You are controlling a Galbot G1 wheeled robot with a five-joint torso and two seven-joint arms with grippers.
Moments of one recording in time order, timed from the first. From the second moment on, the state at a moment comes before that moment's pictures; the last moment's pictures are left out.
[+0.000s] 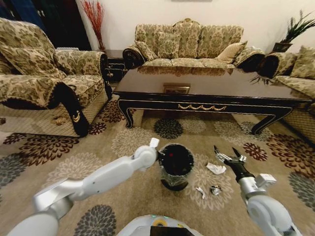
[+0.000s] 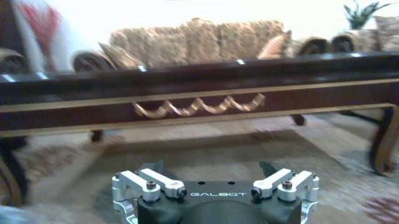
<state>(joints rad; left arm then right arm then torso) 0.52 -0.95 0.46 -1.90 -1.45 0.74 -0.86 -1.66 1.04 0.81 2.07 0.67 -0.08 0.10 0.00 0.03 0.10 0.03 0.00</state>
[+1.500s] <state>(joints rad) 1.04 -0.75 0.00 -2.07 -1.27 0.74 -0.72 -1.51 1.31 0.64 1.38 0.48 0.07 0.06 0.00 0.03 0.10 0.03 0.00</state>
